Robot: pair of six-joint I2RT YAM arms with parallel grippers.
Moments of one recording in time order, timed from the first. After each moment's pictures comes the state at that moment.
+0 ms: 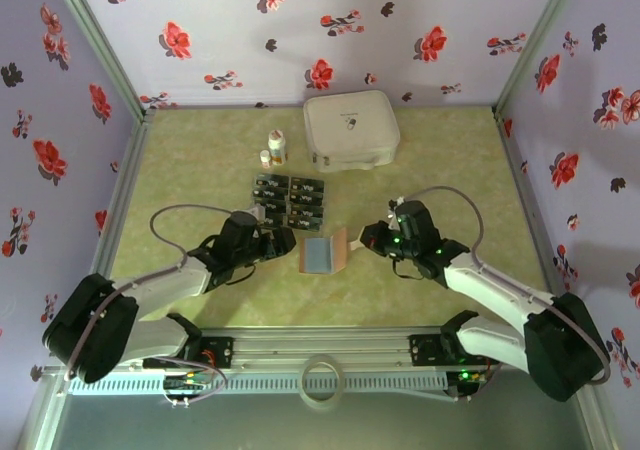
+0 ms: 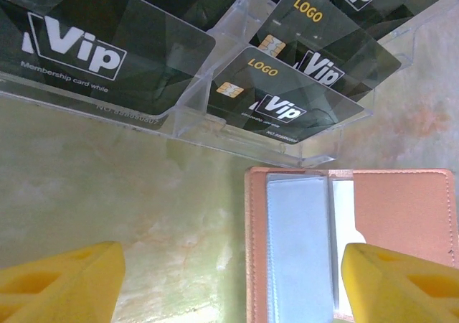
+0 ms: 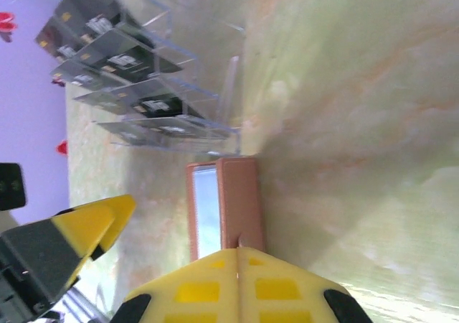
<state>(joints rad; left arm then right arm) -0.66 1.24 0.44 0.09 0.11 -0.83 0.56 1.09 0.49 -0.08 -0.30 0.94</state>
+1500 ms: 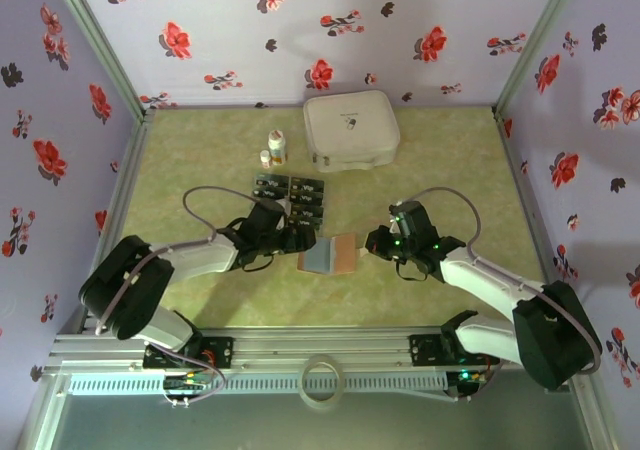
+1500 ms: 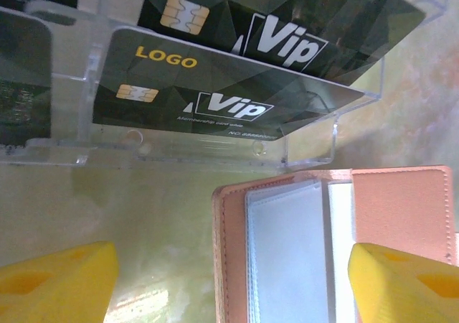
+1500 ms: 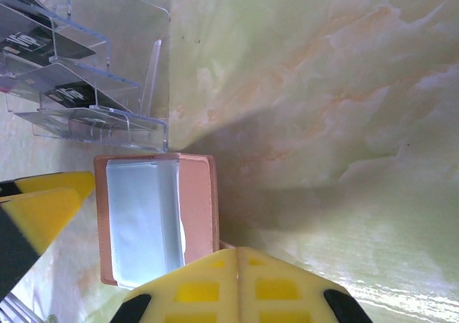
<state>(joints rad) -0.73 1.51 0.65 0.02 0.13 -0.75 0.53 1.17 0.50 -0.15 -0.29 0.84</state>
